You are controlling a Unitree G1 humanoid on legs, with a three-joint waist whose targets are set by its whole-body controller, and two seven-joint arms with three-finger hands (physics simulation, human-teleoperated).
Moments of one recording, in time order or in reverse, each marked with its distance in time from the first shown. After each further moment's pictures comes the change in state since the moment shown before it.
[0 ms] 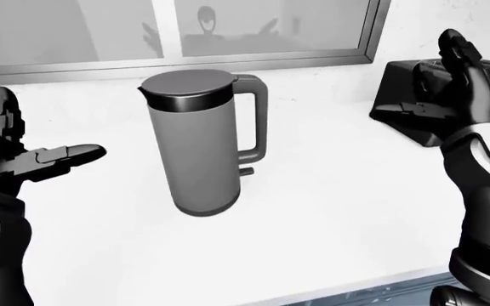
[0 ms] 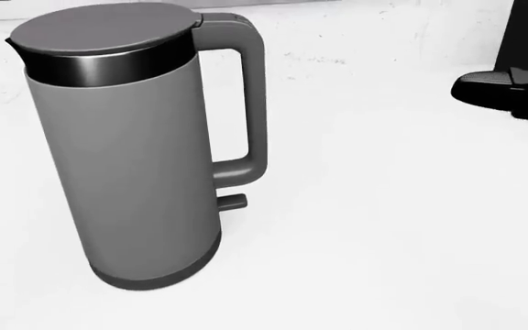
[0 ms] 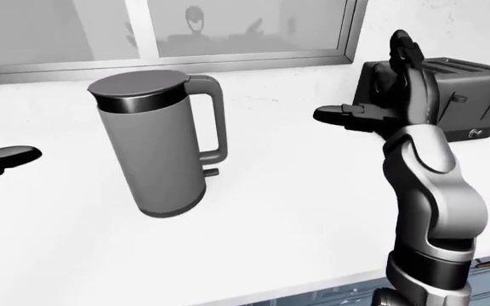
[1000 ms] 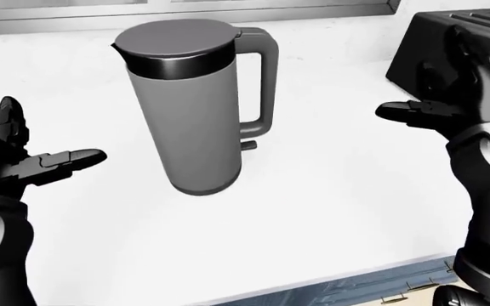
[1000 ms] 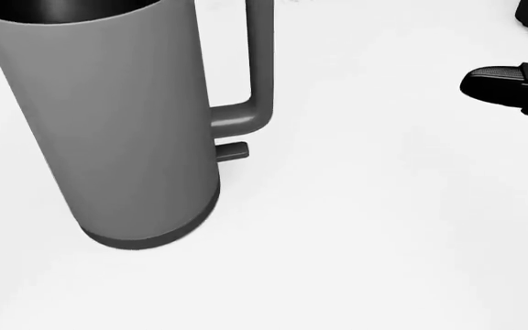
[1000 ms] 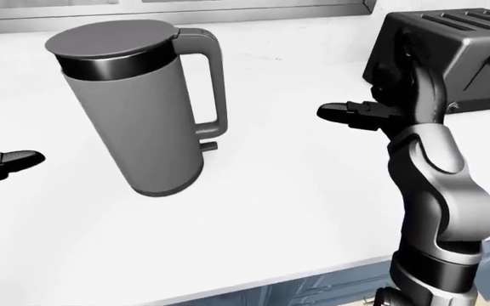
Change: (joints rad) left arm 0.014 -0.014 0.004 0.036 0.027 -0.008 -0.025; right arm -0.001 -0.011 -0.023 -0.017 0.048 0.016 -0.007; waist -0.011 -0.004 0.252
